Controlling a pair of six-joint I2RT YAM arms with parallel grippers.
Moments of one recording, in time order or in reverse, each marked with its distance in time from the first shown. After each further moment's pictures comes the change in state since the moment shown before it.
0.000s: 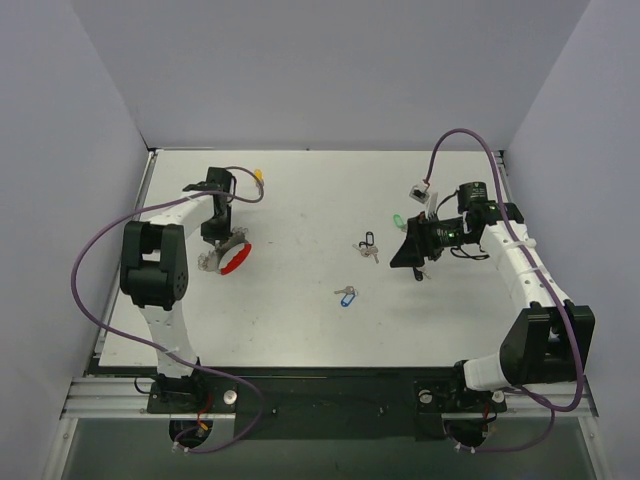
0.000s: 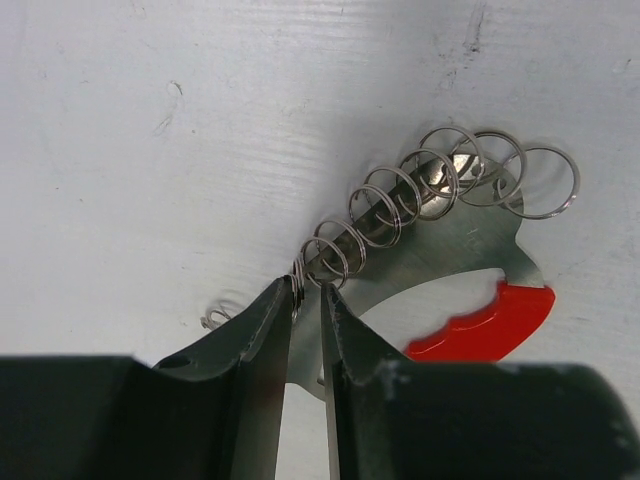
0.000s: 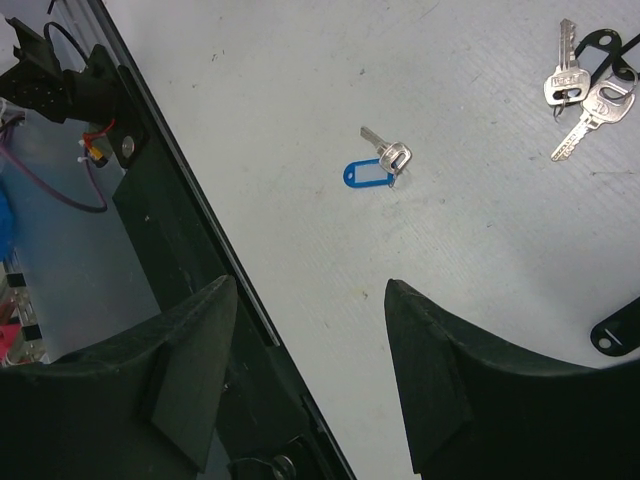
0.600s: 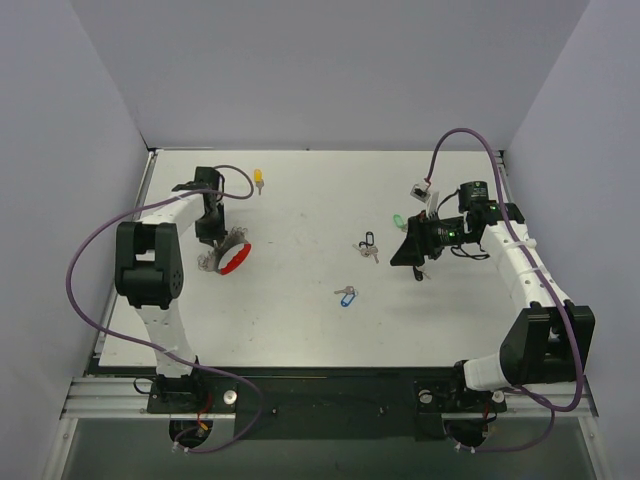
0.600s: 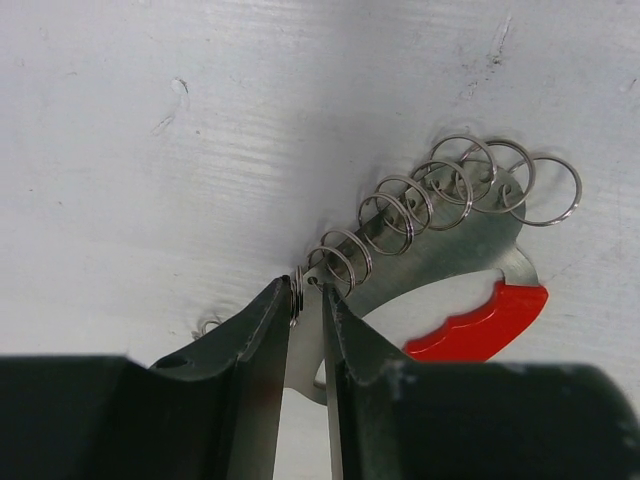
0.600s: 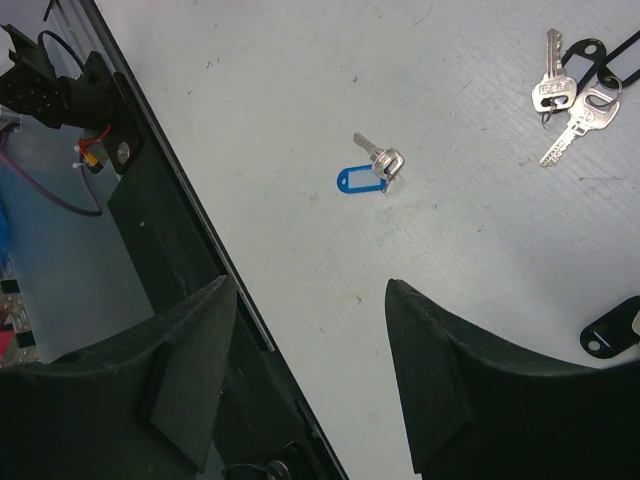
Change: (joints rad) left arm 0.063 0.000 0.000 0.002 0.114 -0.035; right arm -0.005 -0.001 -0.003 0.020 0.001 0.009
